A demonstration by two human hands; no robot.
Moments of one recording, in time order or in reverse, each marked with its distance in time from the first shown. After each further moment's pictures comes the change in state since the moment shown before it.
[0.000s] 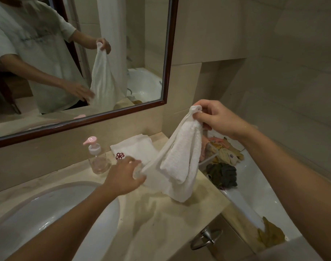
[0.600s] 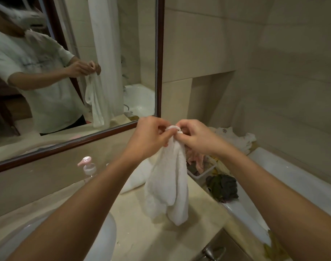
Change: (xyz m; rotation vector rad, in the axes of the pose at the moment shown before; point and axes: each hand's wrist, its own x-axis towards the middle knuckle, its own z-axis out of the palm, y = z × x) left_hand 0.048 0.141 -0.135 -0.450 0.323 0.268; right_hand 0.000 -0.010 0.015 -0.161 0.043 -0.066
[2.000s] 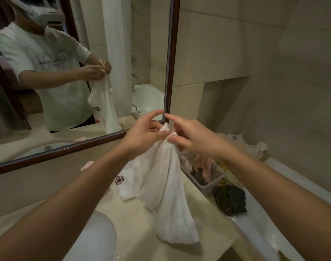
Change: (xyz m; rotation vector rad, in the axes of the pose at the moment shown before) left_hand 0.034 -0.034 -0.022 -0.450 -0.063 -0.265; right_hand 0.051 -0.013 -0.005 -0.166 -0.149 -0.228
